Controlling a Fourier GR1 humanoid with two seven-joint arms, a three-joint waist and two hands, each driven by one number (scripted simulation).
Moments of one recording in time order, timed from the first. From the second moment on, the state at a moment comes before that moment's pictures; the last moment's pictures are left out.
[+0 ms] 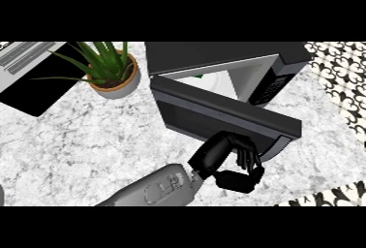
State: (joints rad) left arm -0.72 0.00 -0.97 -1.09 0.38 0.37 -0.20; right arm 0.33 -0.35 -0.17 -1.90 -0.45 0.43 -0.53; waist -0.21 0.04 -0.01
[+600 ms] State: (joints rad) left arm -0.90 0.00 -0.92 -0.98 0.53 0.43 -0.25; right arm 0.29 -0.42 -0.18 -1.96 -0.52 0.47 -0.47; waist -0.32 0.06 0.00
